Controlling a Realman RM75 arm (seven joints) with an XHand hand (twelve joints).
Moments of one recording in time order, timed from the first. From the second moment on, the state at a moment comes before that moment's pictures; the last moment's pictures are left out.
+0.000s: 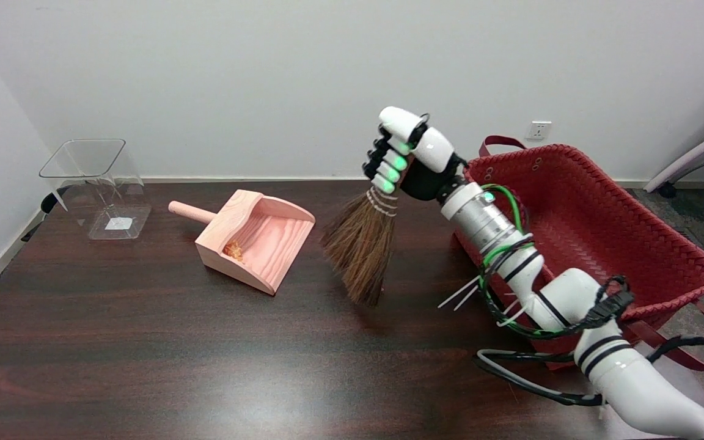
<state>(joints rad) 0.19 -1.25 -1.57 1.19 2.73 -0.68 -0.44</state>
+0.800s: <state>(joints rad) -0.04 -1.18 -1.42 1.62 2.74 -0.27 -0.55</state>
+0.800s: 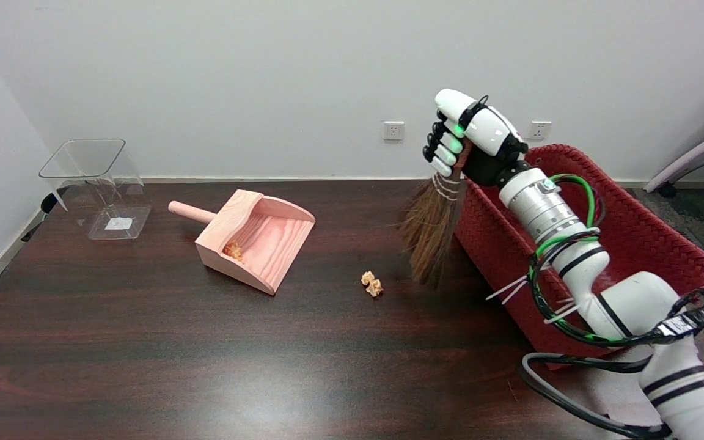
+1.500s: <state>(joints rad) -0.10 -1.28 -1.59 1.81 2.57 0.08 -0.67</state>
